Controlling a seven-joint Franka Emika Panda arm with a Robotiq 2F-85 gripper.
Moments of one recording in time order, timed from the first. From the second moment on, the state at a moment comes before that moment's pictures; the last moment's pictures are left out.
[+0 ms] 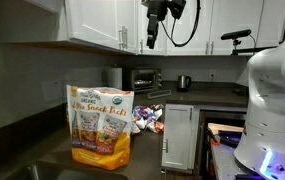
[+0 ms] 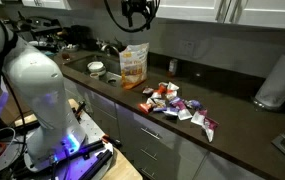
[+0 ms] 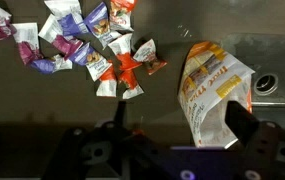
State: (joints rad) arm 0.03 -0.59 -0.10 -2.34 0.01 1.92 -0.27
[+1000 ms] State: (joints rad) arm 0.03 -0.55 -0.10 -2.41 0.00 1.94 -0.26
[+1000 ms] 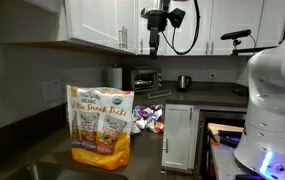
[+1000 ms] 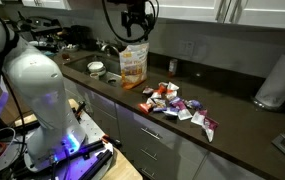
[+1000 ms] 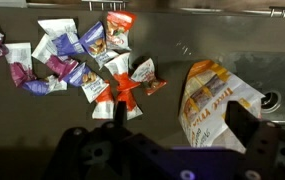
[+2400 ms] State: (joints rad) arm -0.05 0.06 -0.09 -2.62 -0.37 2.56 0.01
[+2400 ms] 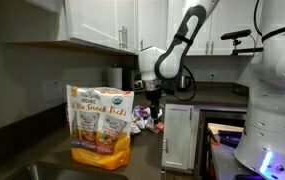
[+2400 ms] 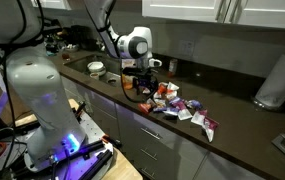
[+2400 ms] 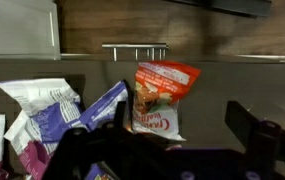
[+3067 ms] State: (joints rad) arm -0.04 0.23 -0.14 -2.62 -0.41 2.81 0.07
